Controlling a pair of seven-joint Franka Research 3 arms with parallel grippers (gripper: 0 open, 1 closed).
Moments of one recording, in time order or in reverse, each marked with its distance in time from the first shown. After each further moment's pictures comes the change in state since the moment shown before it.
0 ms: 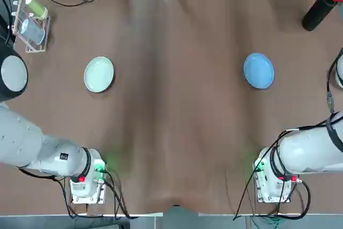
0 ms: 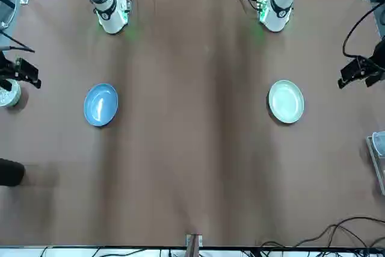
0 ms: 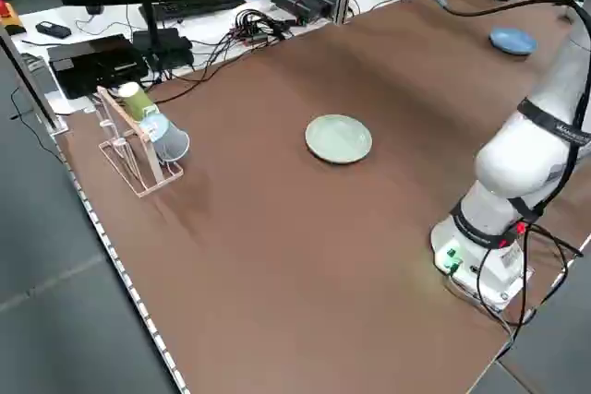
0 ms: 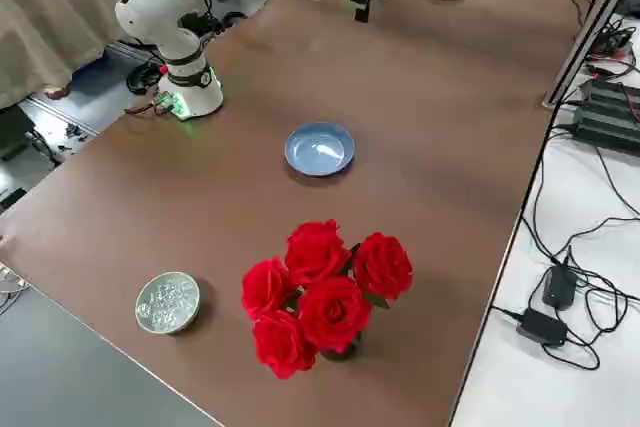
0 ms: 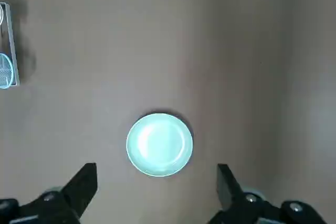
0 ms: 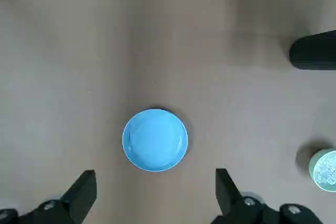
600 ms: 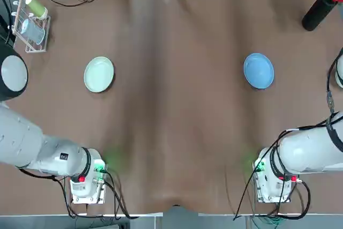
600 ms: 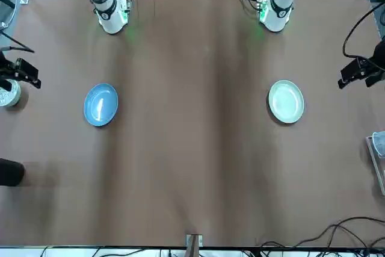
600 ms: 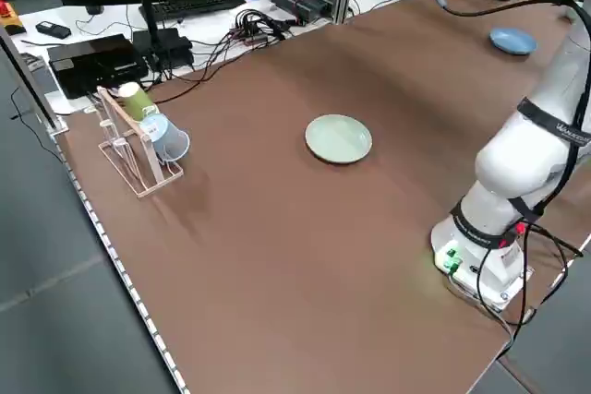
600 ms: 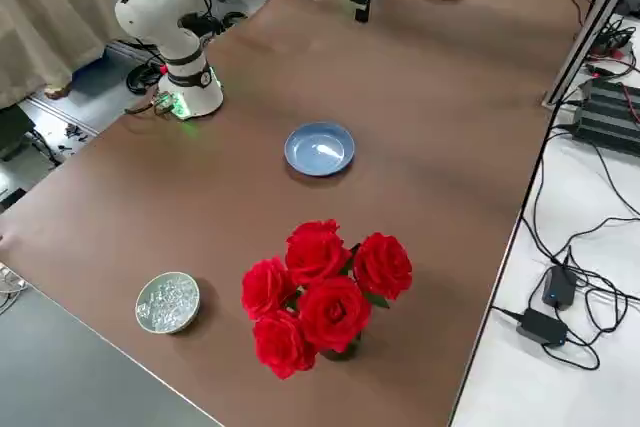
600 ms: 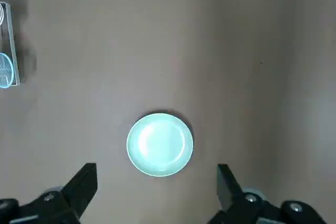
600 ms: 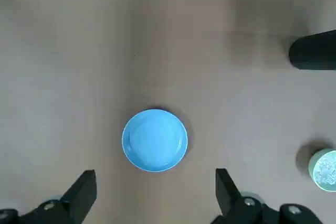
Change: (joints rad) left arm 0.002 0.001 0.002 0.001 0.000 0.000 0.005; right arm -0.006 0.001 0.000 0.000 0.003 0.001 -0.010
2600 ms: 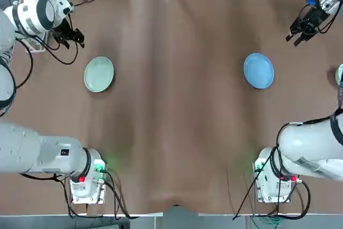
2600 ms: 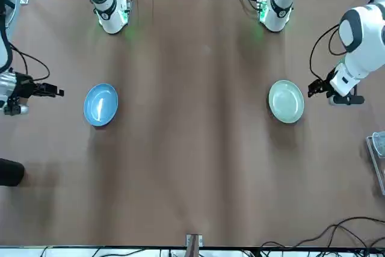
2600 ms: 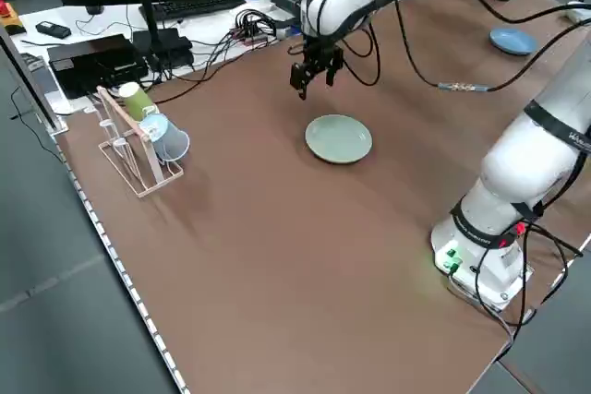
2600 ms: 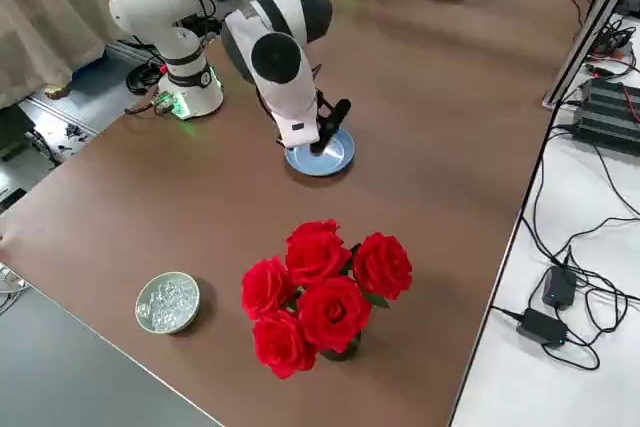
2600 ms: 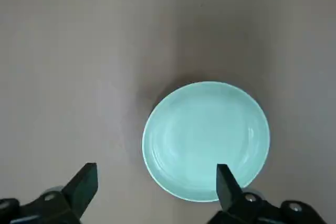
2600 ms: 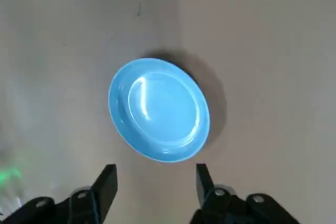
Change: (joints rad) left arm 0.125 -0.099 0.012 -0.890 -0.002 0.723 0.240; right arm -0.362 0.038 -0.007 -0.661 0.363 0.345 -0.350
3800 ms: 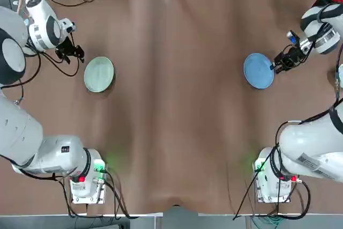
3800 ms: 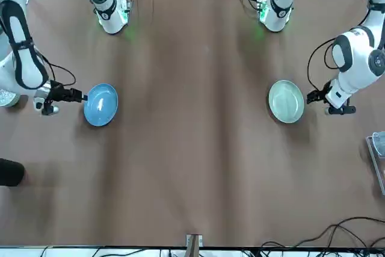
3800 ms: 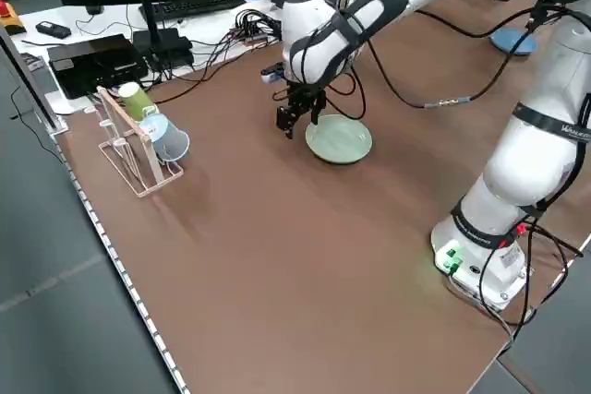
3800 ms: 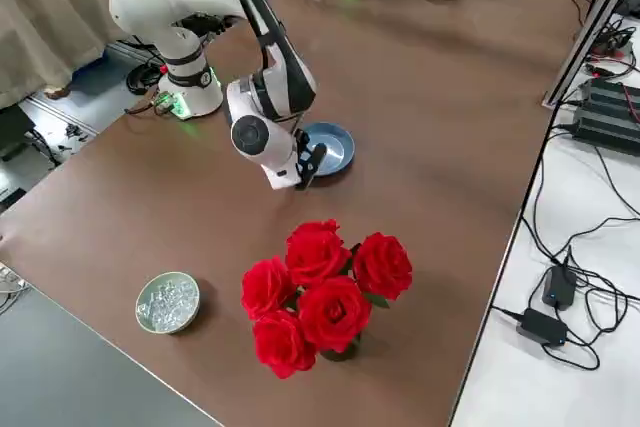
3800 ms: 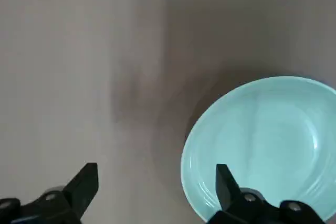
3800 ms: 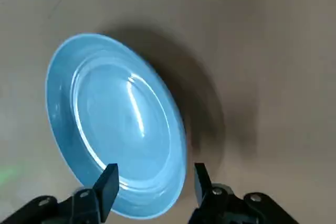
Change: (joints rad) left arm 0.086 0.201 -0.007 -0.017 -0.004 0.169 0.046; right arm -0.033 0.180 0.003 -0.248 0.223 0.339 -0.338
